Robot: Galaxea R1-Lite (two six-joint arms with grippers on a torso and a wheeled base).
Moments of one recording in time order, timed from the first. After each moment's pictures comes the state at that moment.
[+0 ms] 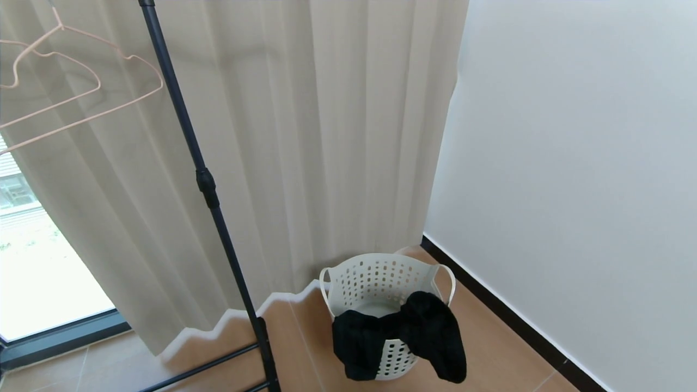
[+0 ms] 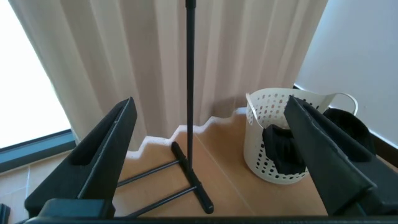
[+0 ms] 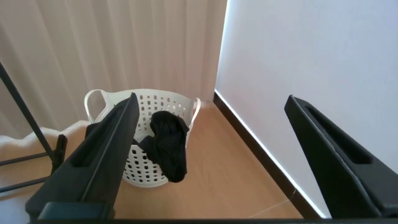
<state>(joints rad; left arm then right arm) 0.00 0.00 0.00 -0.01 -0.02 -0.02 0.00 0.00 0.00 -0.02 0.07 -0.01</state>
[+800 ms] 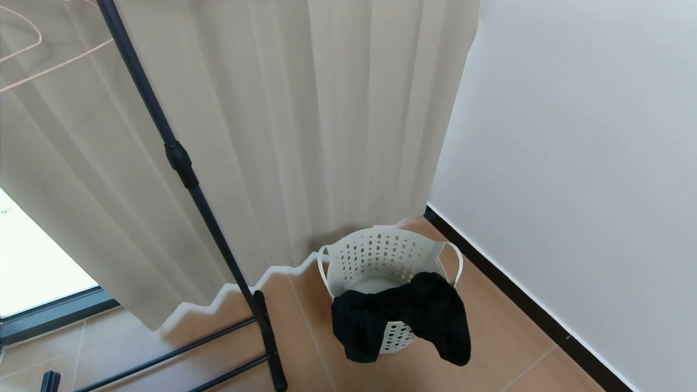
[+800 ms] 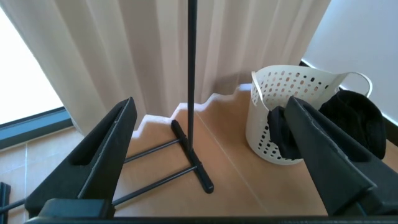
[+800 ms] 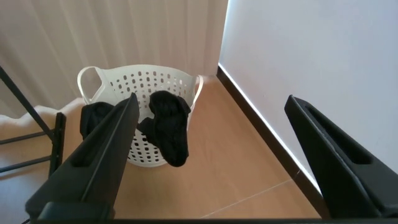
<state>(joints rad) 0.00 0.00 0.00 -0.01 -0.02 -0.02 0.00 0.00 0.00 -0.02 0.07 -0.01</state>
